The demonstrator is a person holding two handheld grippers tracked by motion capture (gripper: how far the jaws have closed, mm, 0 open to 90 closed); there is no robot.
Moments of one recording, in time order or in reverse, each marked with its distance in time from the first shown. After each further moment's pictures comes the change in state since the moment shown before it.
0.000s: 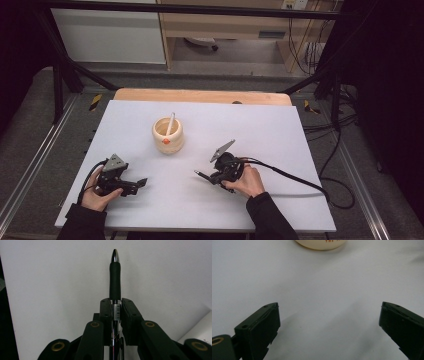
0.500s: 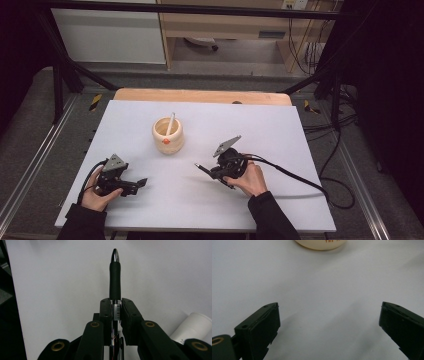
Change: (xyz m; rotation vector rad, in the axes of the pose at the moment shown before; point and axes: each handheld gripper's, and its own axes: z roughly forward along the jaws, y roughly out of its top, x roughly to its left) left arm 0.000 0.000 0.000 -0.001 0.000 0.002; right arm 0.003 0.006 -0.022 -0.094 -0.025 0.018
